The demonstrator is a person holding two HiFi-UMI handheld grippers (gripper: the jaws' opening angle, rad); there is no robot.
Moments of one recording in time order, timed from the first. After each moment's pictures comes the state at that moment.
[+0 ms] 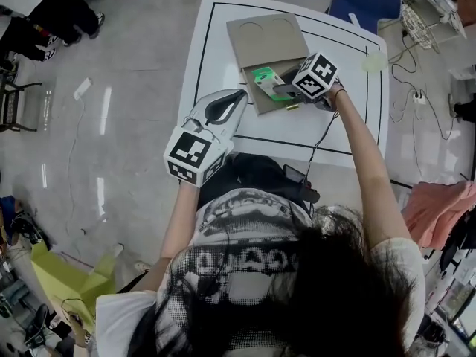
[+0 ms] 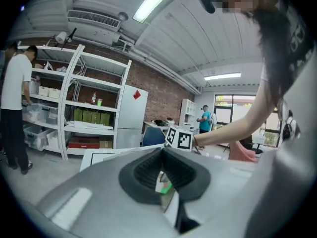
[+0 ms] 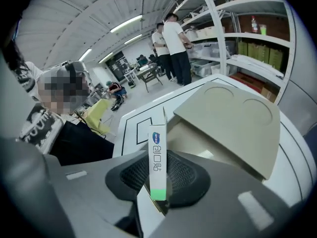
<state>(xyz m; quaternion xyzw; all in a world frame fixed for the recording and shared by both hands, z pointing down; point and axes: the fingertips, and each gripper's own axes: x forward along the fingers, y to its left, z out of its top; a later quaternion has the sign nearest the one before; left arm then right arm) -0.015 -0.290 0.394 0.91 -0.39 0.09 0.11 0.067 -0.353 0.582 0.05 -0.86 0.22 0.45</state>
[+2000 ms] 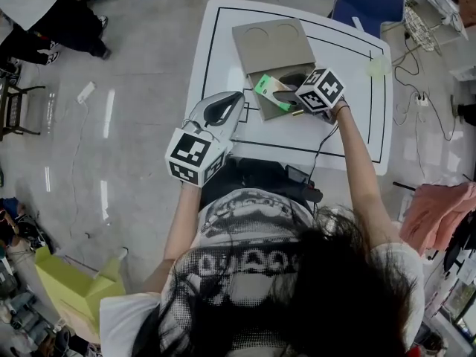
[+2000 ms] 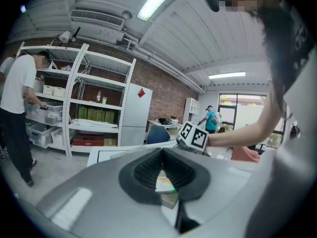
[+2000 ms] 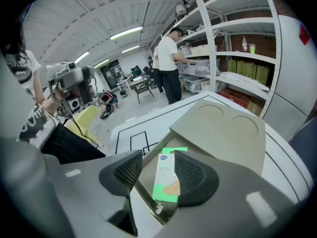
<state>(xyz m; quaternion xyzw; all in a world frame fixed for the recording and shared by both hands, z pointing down) -0.045 -0.304 0.401 0.90 -0.41 0.10 0.12 0.046 -0.363 0.559 0.12 -0.89 0.18 0.40</state>
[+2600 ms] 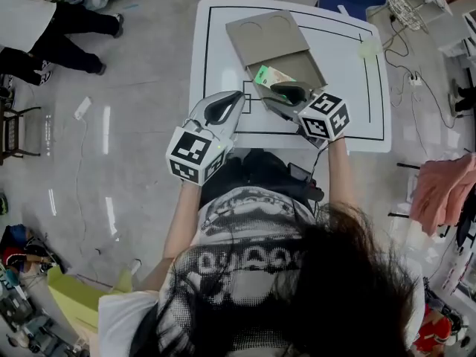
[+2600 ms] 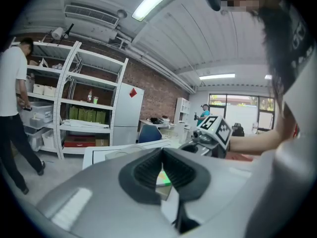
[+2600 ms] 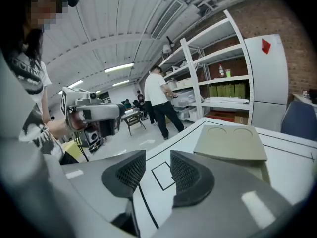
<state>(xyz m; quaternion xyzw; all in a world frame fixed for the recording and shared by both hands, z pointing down) -0.061 -0.269 0.395 0.92 -0.35 0.10 0.11 0.000 -0.287 0.477 0.24 -0.93 0.19 0.22</state>
